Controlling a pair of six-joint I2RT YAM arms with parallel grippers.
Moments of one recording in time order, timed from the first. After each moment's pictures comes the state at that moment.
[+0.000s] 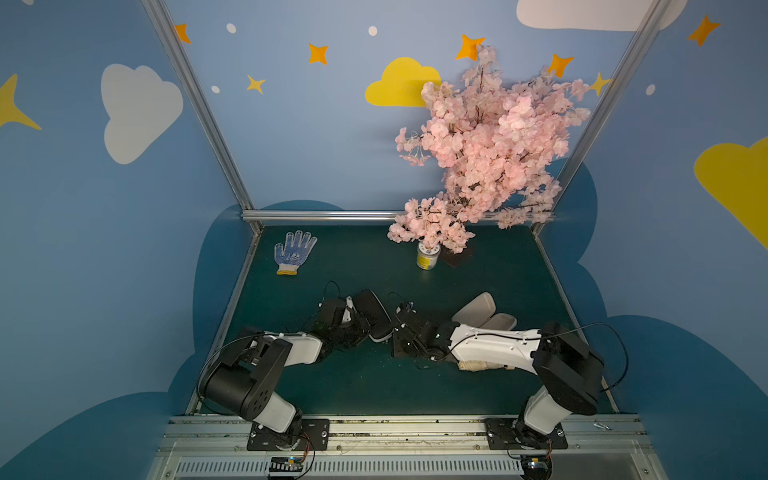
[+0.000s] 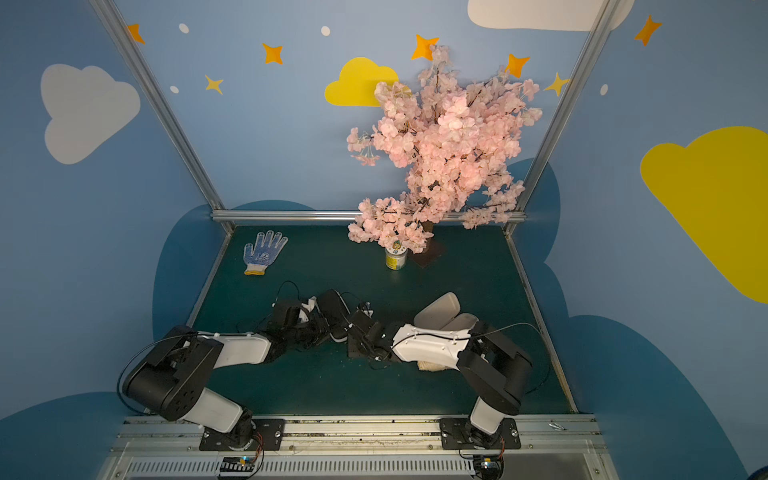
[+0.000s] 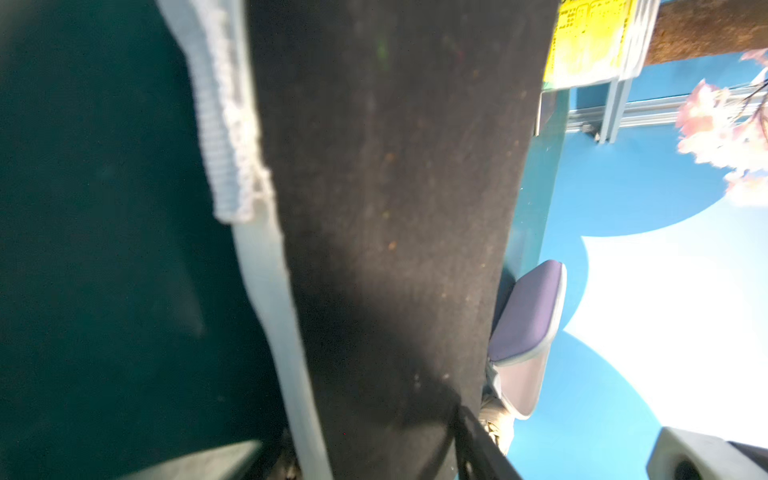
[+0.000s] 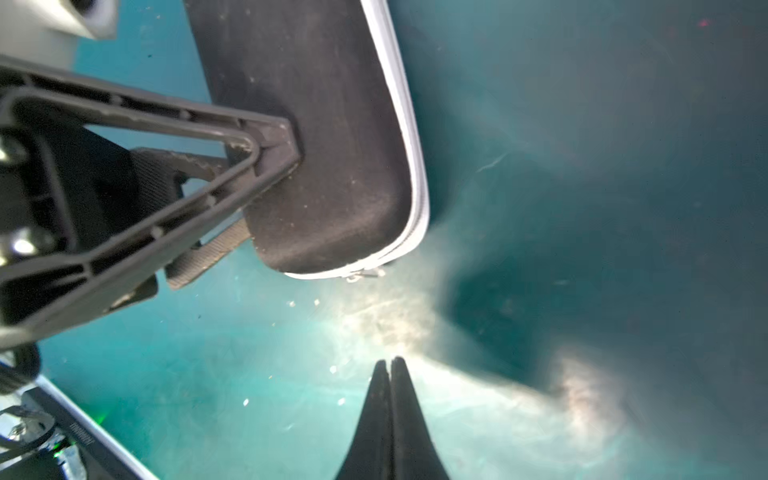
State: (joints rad) left arm -0.39 1.56 0.46 0.36 0.48 -1.04; right arm 1.07 1.67 0.95 -0.28 0.07 0.85
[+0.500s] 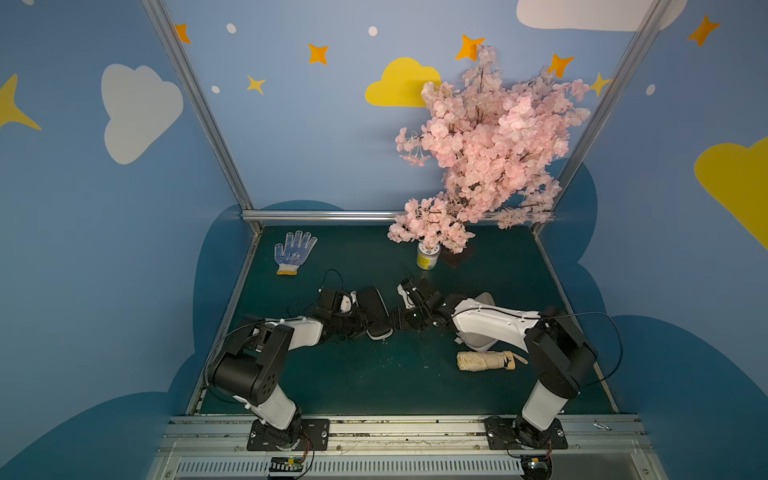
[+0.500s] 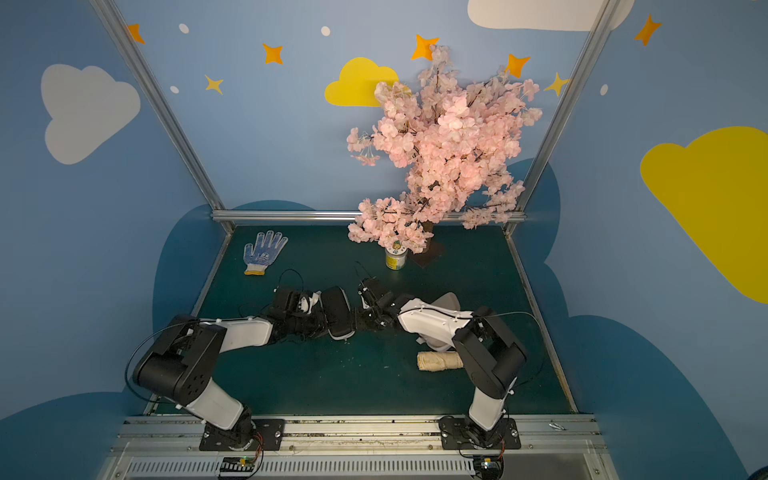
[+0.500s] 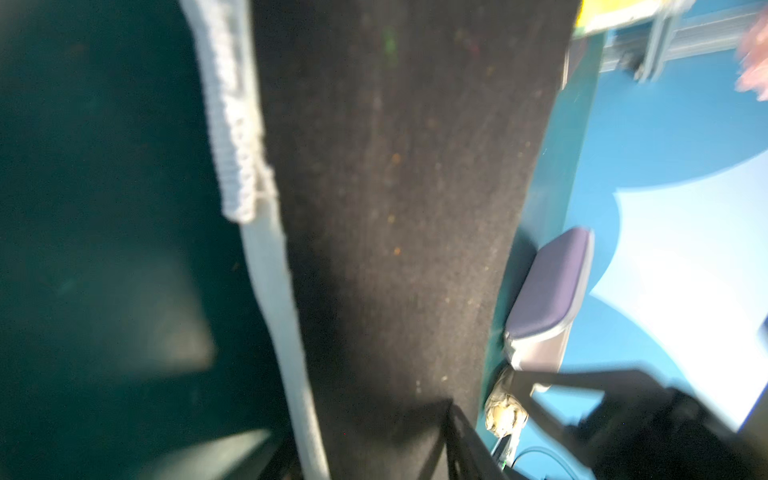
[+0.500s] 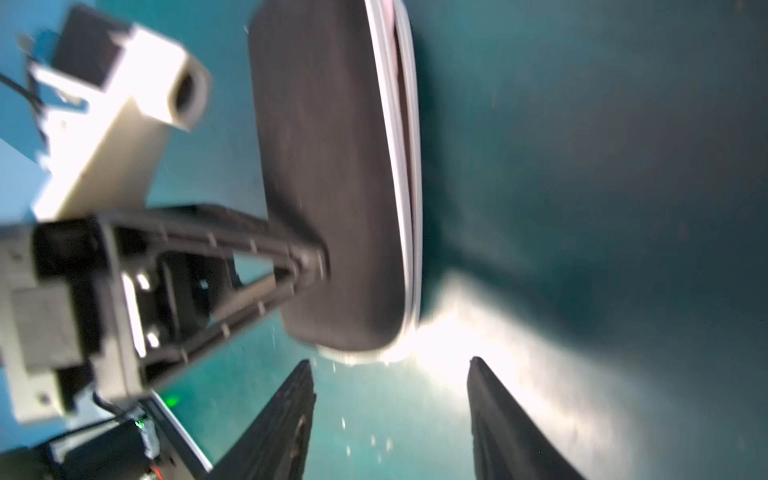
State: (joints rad) left arm -0.31 1.66 0.65 0.08 0.64 -0.80; right arm 0.84 1.76 1.10 -0.28 -0.22 0.65
